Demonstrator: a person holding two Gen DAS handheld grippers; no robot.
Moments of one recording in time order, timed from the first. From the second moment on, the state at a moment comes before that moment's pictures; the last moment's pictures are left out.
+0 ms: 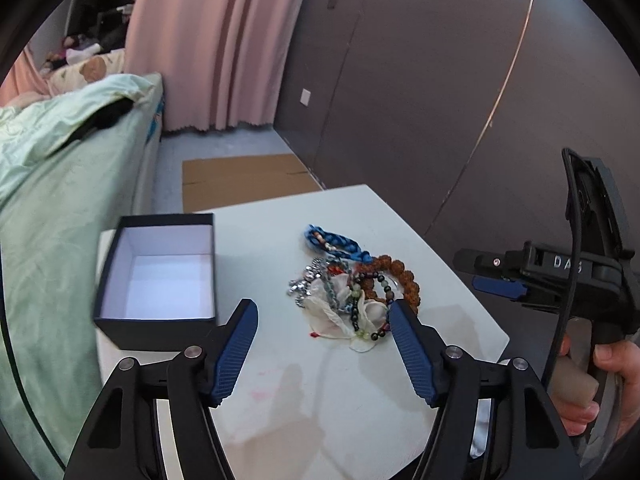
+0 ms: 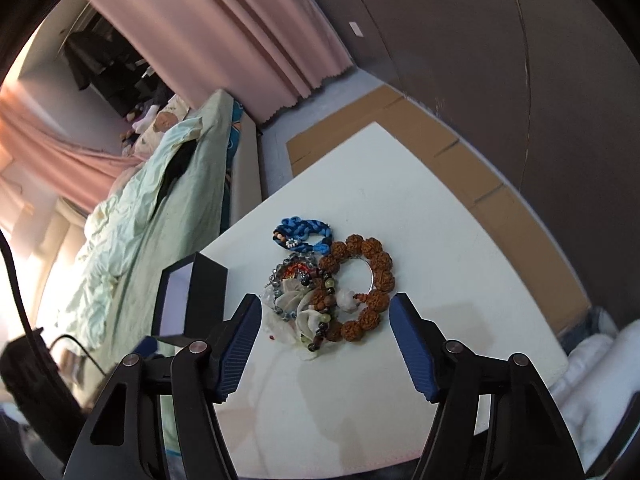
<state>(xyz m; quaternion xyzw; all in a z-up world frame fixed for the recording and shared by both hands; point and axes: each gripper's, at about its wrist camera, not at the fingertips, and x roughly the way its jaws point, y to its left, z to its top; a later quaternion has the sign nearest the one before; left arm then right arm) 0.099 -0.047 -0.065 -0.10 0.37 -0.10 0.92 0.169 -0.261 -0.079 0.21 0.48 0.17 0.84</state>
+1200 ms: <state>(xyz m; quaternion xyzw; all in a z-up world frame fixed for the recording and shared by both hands) 0.145 -0.060 -0.093 -0.13 0.37 -0.11 0.91 0.246 -0.250 -0.137 0.18 0.56 0.12 0.80</state>
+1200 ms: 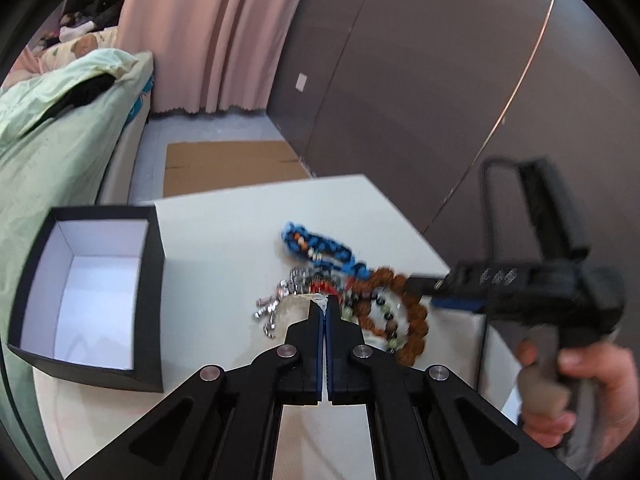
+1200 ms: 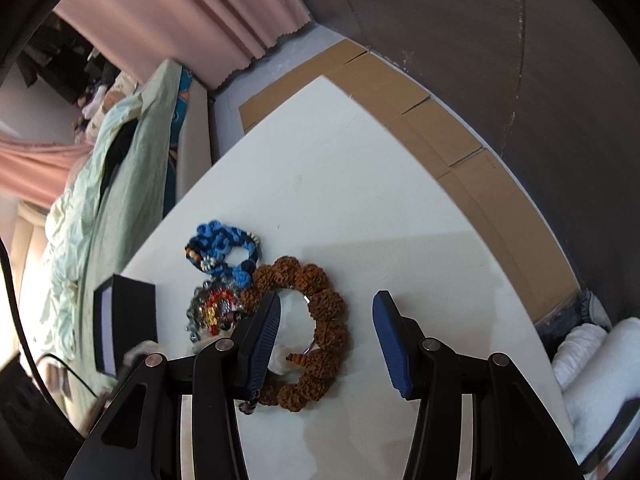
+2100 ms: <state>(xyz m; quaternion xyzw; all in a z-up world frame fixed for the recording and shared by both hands) 0.102 -0.016 -0.031 -0.16 0.29 -0.10 0.94 0.202 -0.246 -0.085 0.13 0.47 0.13 0.86</state>
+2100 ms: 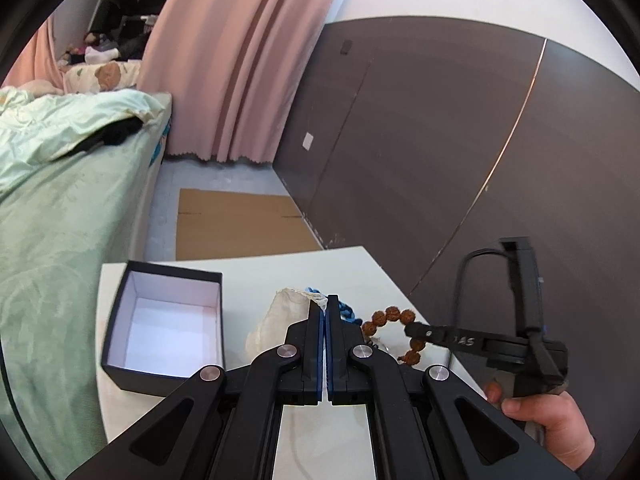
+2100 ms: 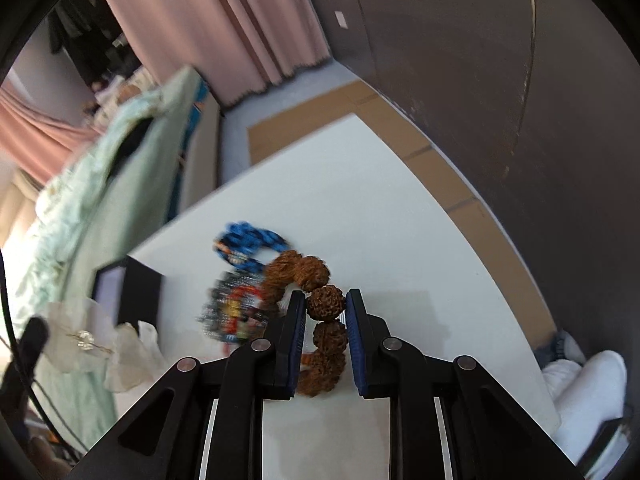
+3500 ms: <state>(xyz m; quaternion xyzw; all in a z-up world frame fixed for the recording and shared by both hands) 0.124 0.087 -0.049 -0.29 0.31 -0.01 0.91 0.183 -0.145 -0.043 0.22 0.37 0.32 0.84</state>
